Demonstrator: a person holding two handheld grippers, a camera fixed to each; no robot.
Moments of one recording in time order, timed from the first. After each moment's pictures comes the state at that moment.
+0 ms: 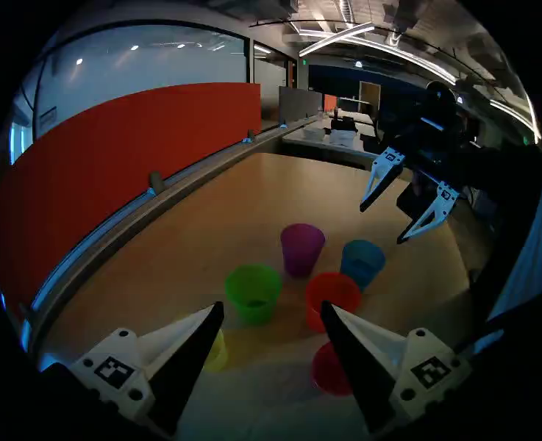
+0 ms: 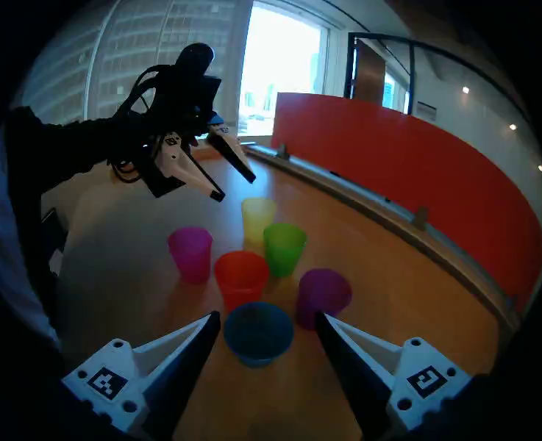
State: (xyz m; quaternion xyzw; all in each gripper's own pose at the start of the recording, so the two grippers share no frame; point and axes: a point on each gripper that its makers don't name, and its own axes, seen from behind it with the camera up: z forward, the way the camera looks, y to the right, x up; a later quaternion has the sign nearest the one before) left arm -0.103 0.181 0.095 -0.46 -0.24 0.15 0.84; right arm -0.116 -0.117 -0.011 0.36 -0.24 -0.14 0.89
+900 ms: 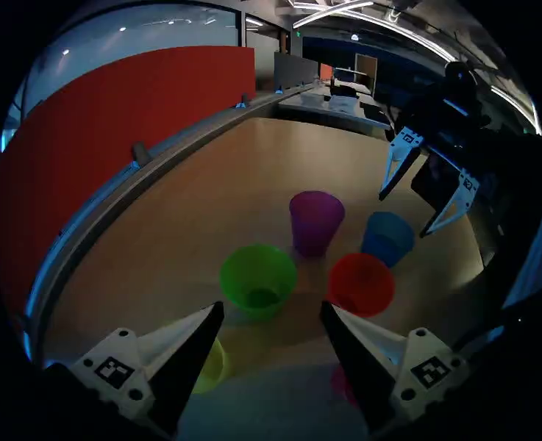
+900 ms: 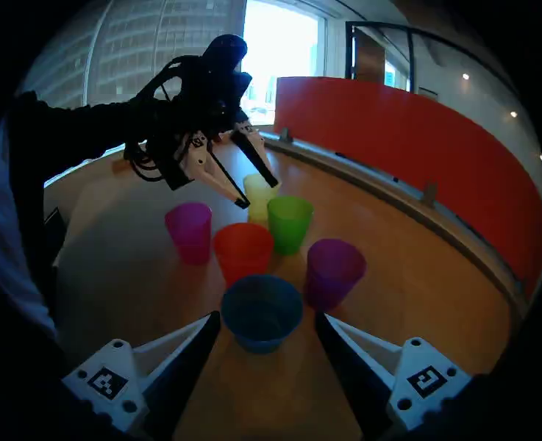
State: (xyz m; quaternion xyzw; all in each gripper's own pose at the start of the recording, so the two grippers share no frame) left arm -0.158 0.205 0.130 -0.46 -0.30 0.19 0.81; right arm -0.156 -0.113 -0.015 0.36 -0.26 -0.12 0.89
